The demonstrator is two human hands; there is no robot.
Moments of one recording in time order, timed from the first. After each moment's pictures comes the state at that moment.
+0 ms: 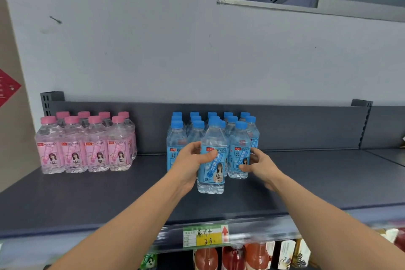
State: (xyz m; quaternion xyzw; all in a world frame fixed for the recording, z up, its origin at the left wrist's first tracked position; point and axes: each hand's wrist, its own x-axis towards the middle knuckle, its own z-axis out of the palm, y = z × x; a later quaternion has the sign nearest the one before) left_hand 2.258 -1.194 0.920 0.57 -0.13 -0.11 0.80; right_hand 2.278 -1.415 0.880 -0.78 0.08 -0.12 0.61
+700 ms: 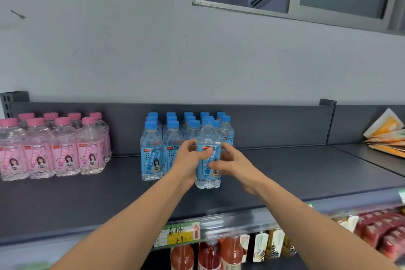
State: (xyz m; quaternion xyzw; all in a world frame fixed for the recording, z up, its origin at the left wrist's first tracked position) left_hand 2.248 -1.252 0.923 0.55 -0.12 -0.10 0.82; right_hand 2.217 -1.396 0.909 -0.77 -0.08 -0.08 0.62
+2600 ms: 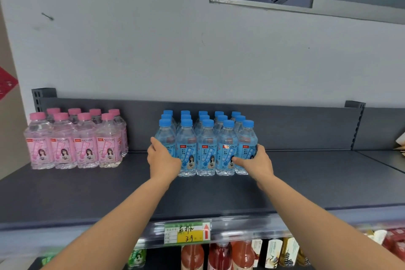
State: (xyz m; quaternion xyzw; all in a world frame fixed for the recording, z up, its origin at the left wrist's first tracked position) left_hand 2.279 -1.192 0.902 0.84 0.04 0.15 0.52; right_hand 2.263 -1.422 0.888 -0.82 0.17 -0.25 0.50
